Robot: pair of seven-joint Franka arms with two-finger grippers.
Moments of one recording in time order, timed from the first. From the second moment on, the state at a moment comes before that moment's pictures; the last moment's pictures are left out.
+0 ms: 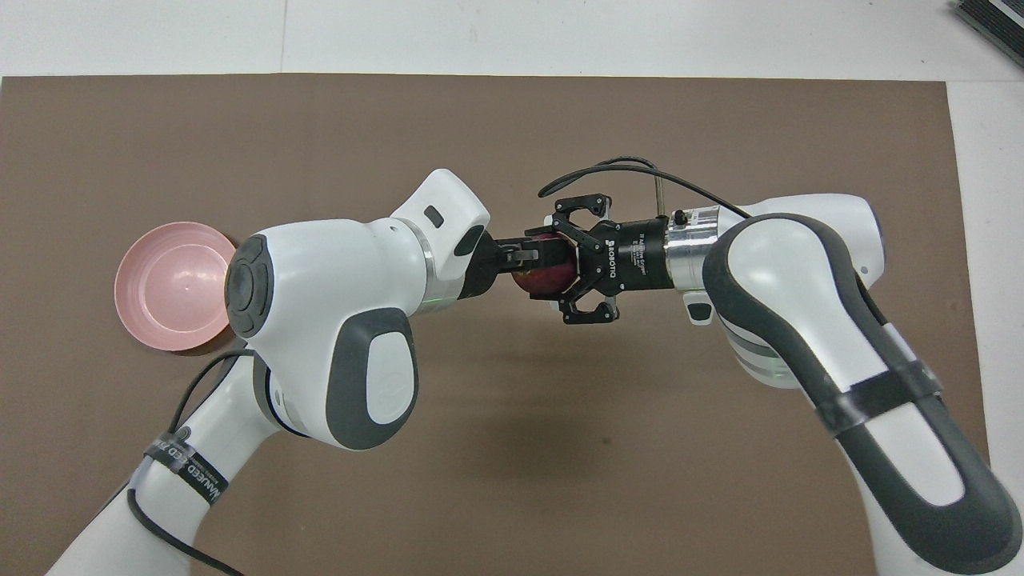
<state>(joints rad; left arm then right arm) -0.32 0.19 -0.34 -1.85 -0.70 2.56 -0.06 0.38 0.21 -0.09 -1.90 1.25 2.09 1.00</state>
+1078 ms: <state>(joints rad) -0.16 0.12 -0.33 -1.84 -0.54 2.26 -0.09 0.37 0.22 -0.10 -1.91 1.11 2.10 0.86</state>
